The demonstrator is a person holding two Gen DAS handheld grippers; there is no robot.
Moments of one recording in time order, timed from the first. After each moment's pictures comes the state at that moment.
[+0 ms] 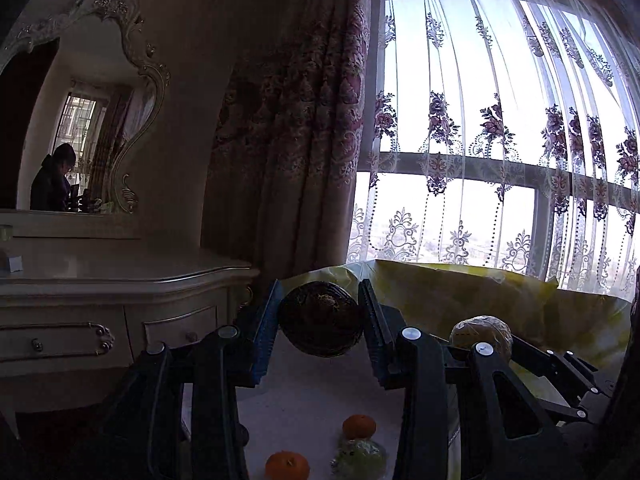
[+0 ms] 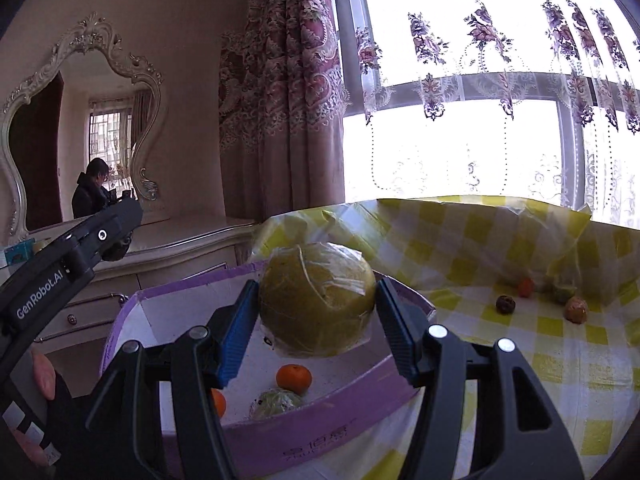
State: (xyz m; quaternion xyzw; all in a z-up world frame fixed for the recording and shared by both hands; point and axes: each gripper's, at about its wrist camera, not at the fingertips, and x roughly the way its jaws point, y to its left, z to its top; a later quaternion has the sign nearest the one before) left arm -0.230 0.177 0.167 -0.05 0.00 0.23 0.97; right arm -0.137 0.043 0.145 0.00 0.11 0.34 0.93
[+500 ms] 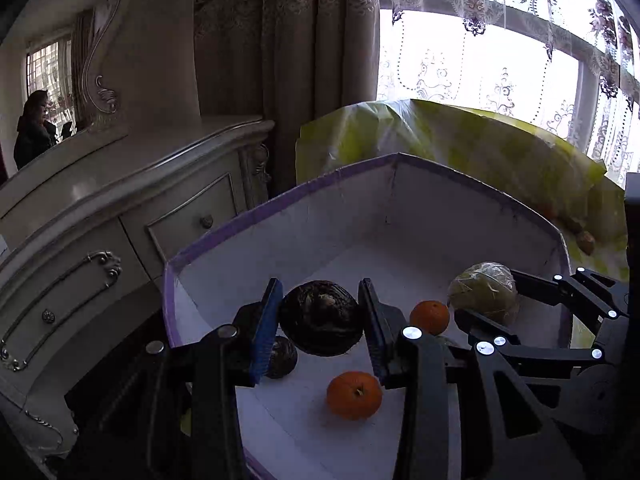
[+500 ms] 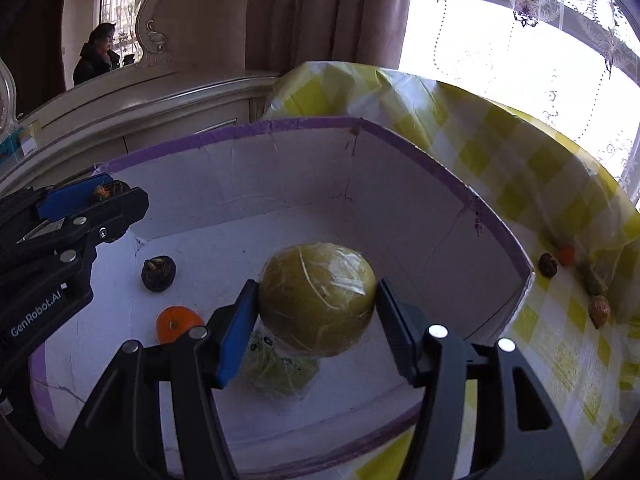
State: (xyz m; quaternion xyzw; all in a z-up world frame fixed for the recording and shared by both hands) left arm -0.164 0.244 0.120 -0.08 0.32 0.22 0.92; right arm -0.076 0.144 0.102 -0.17 0.33 0.36 0.85
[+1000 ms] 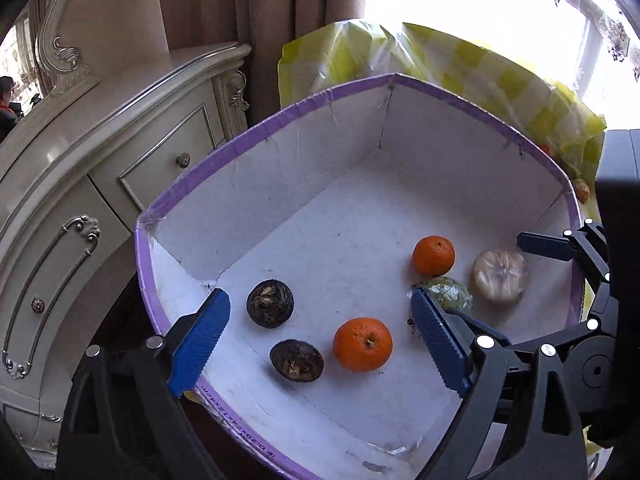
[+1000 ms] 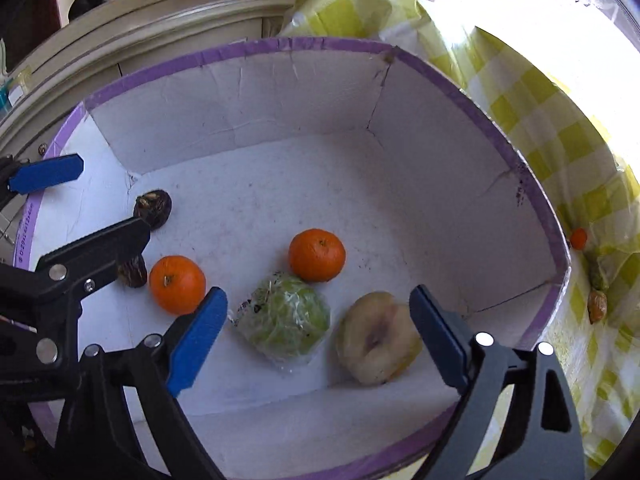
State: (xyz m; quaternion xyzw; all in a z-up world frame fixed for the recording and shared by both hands) left arm -0.146 0.261 0.110 -0.09 0.44 0.17 0.88; right arm -0.069 0.176 0.083 -0.27 0.44 0.34 0.78
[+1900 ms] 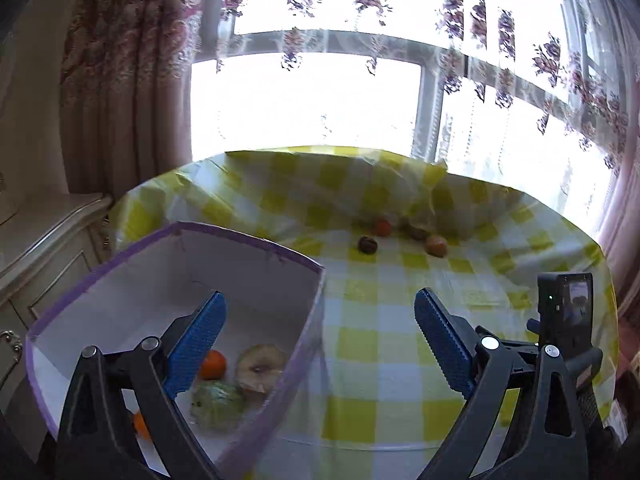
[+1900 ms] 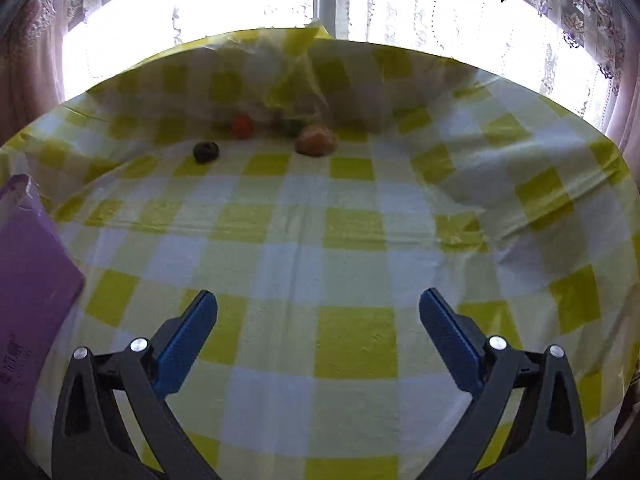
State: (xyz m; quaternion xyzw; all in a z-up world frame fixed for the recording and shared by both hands) left arm -0.128 0.067 0.160 -0.01 0.25 -0.02 0.97; right arm -0.016 -0.172 0.039 0.02 0.40 -0.05 0.92
